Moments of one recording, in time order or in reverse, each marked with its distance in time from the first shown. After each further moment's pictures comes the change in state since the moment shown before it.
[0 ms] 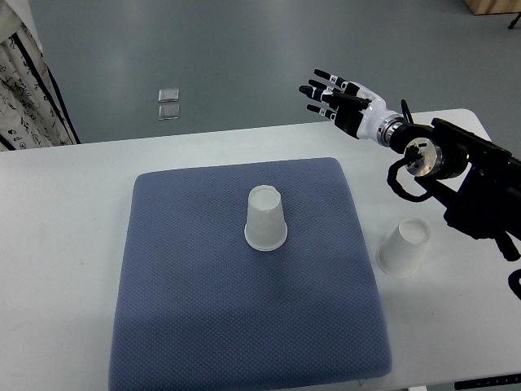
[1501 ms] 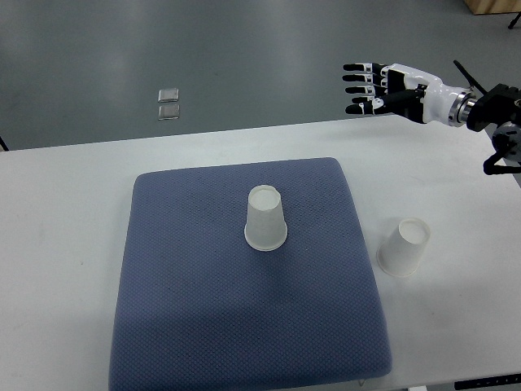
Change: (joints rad) left arm -0.008 0.000 0.001 -0.002 0.000 0.000 0.000; right arm 0.012 -0.351 -0.022 0.188 -0.513 0.320 -0.001
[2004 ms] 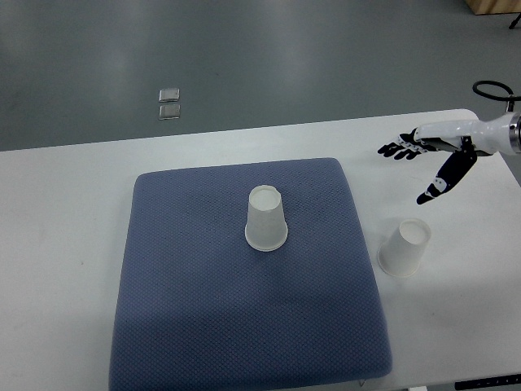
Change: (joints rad) left arm 0.000 0.000 0.000 0.000 0.000 0.000 0.000; right arm -0.003 -0.357 -0.148 0.380 -0.606 0.179 0.039
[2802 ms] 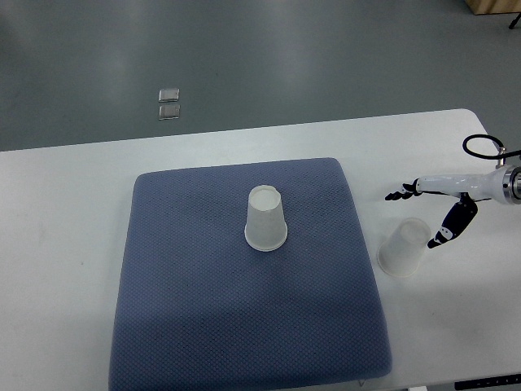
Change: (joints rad) left arm 0.000 0.000 0.000 0.000 0.000 0.000 0.000; right arm -0.052 -0.008 -0.192 0.058 -0.195 -0.267 0.096
